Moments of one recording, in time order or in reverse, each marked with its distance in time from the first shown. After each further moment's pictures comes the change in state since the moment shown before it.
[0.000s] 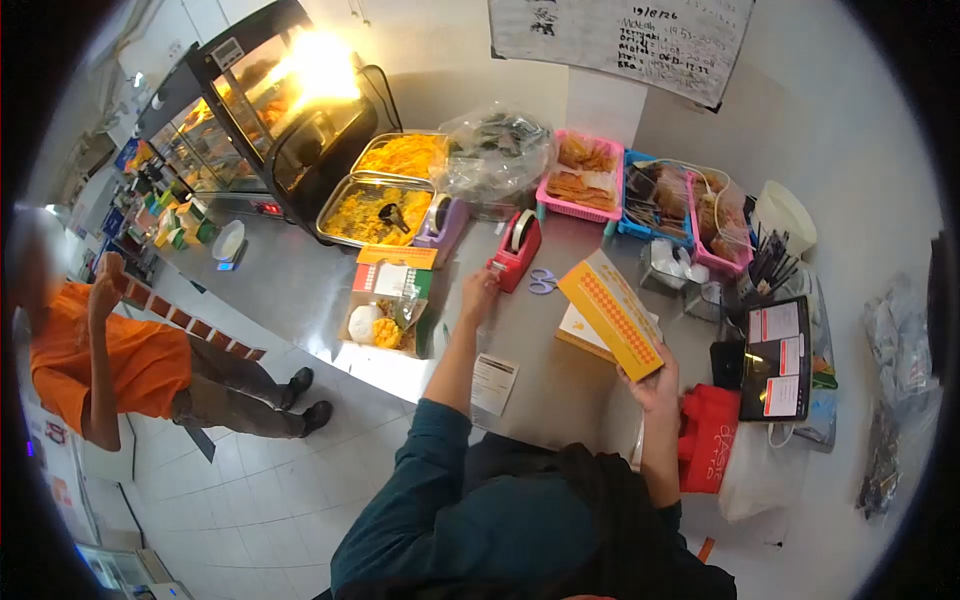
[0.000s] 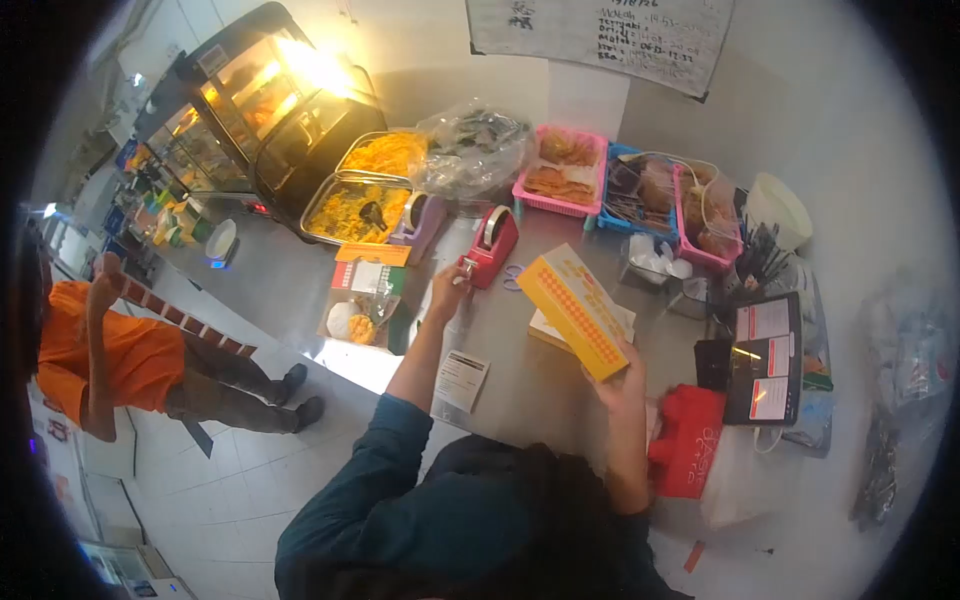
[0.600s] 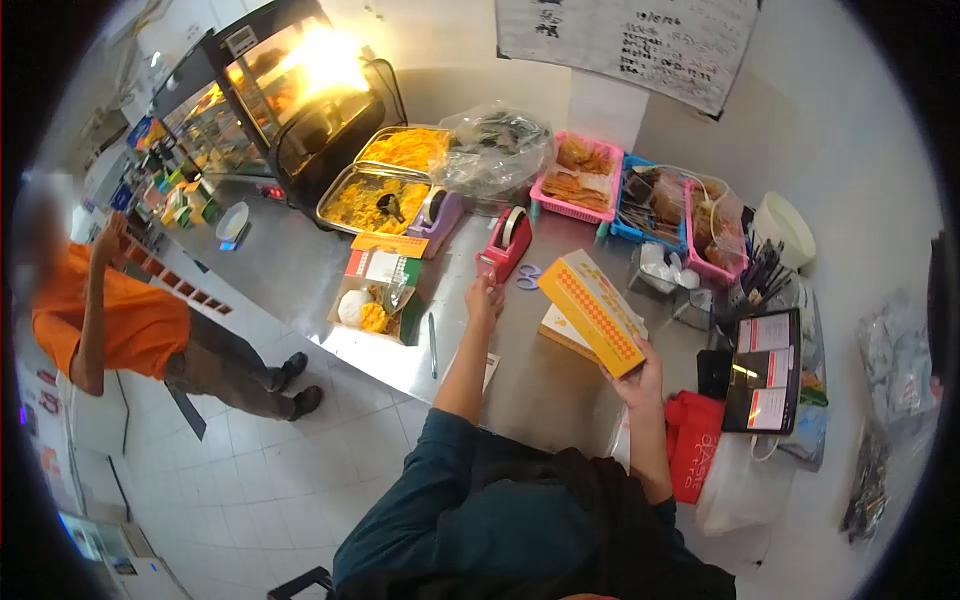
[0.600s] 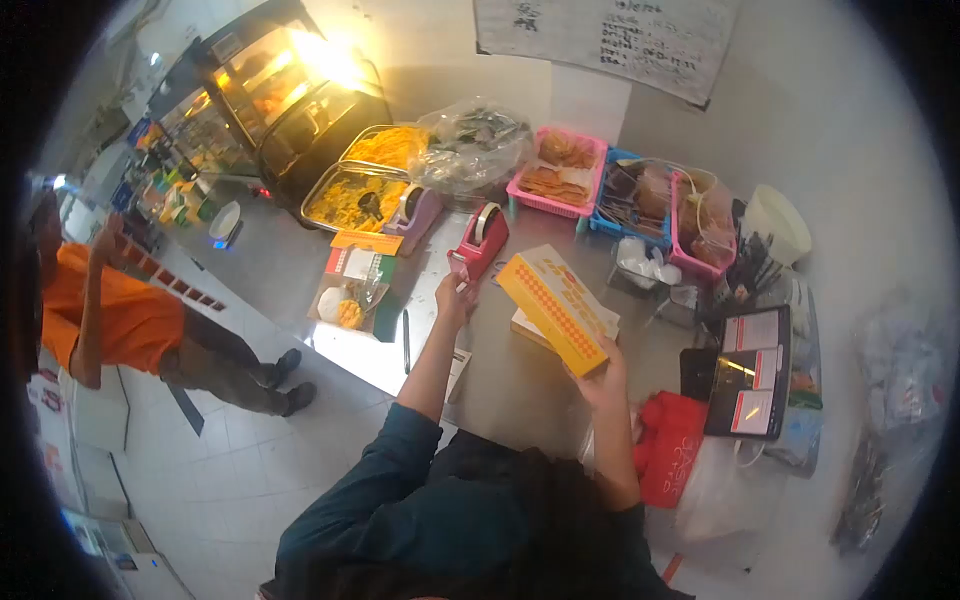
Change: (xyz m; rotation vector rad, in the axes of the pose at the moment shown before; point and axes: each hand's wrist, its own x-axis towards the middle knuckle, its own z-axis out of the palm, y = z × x) left_hand -0.039 0.017 0.051 -0.715 0.353 -0.439; right_hand 0.003 -0.014 -0.006 -0.036 -0.036 0.103
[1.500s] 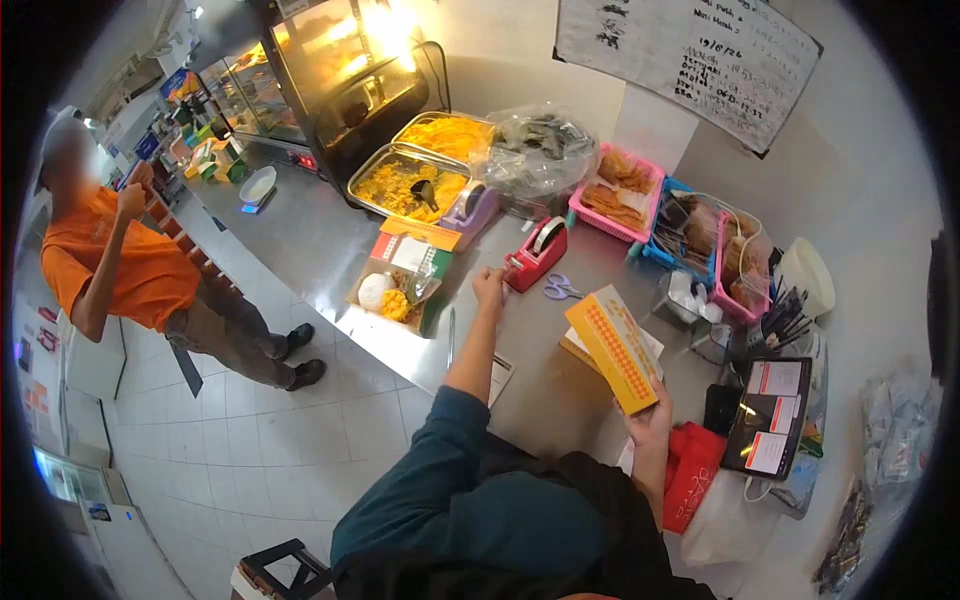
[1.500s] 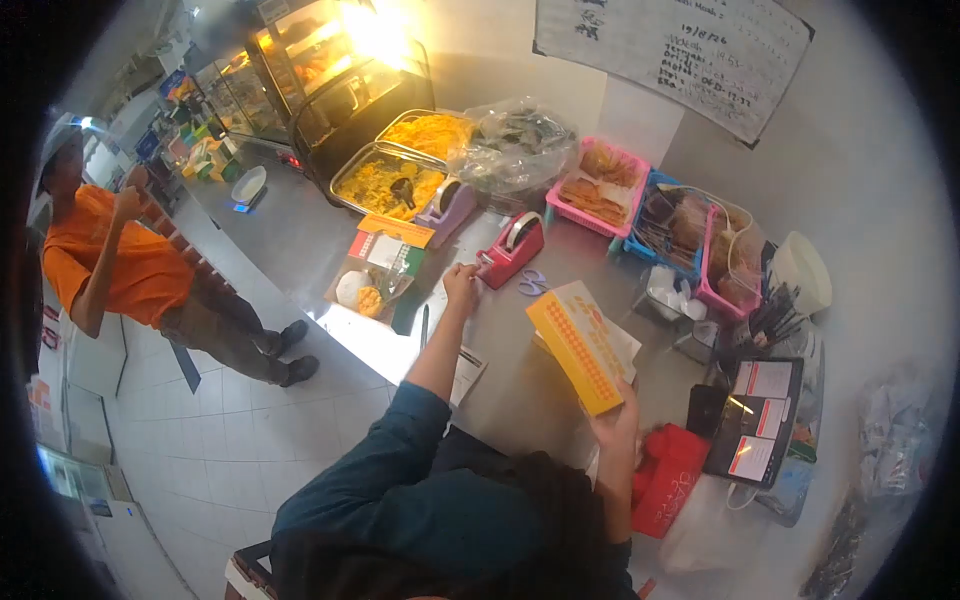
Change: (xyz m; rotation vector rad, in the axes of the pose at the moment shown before) left_hand 0.050 0.016 -0.027 0.307 0.060 0.356; right_hand -0.004 0.010 -0.021 0.006 0.065 -0.032
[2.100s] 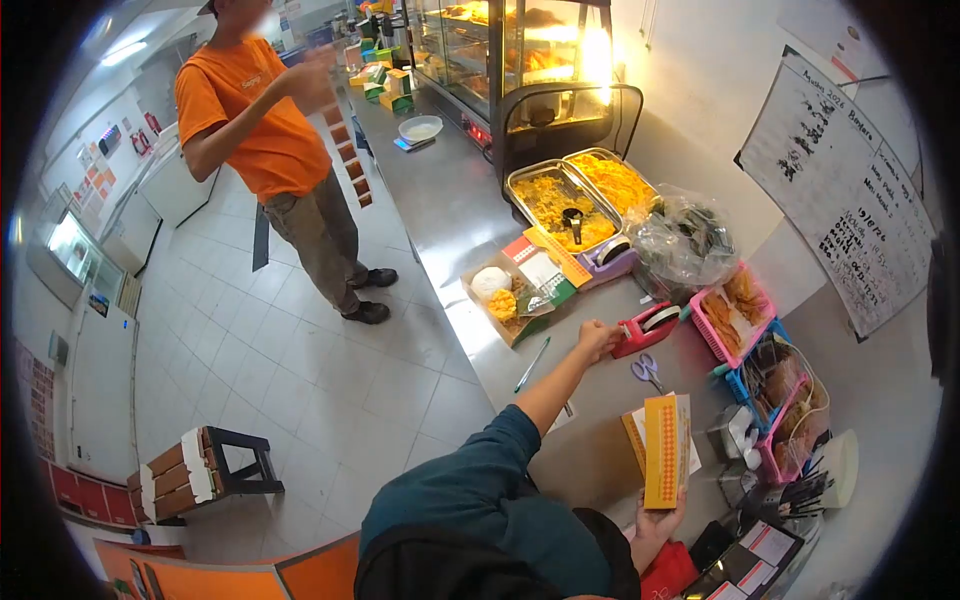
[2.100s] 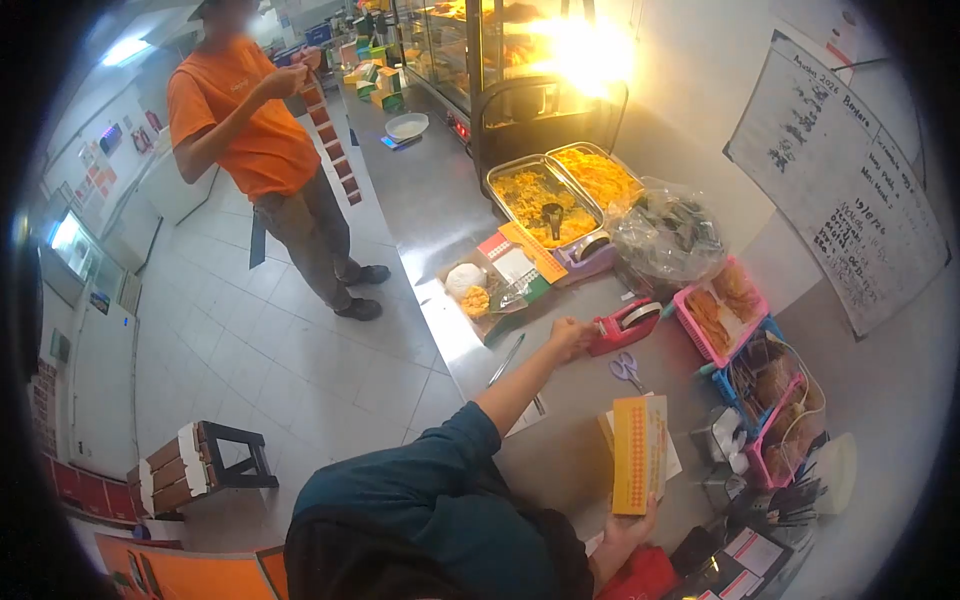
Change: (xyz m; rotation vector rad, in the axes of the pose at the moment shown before) left_hand -0.015 0.036 0.015 -0.116 -0.018 -0.340; right_hand 0.013 0.002 -0.014 0.016 -0.002 0.060
